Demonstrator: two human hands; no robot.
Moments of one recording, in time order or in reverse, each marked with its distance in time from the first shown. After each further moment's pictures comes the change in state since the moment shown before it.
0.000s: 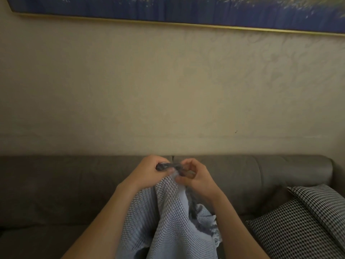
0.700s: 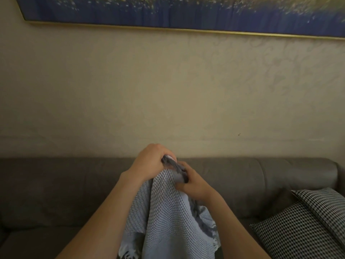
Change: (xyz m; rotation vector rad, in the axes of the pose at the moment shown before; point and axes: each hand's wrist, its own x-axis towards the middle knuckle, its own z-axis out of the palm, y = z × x) left_hand 0.010 0.030 -0.033 0.329 0.070 0.137; right_hand 0.008 -0.002 0.020 -0.274 -0.236 0.017
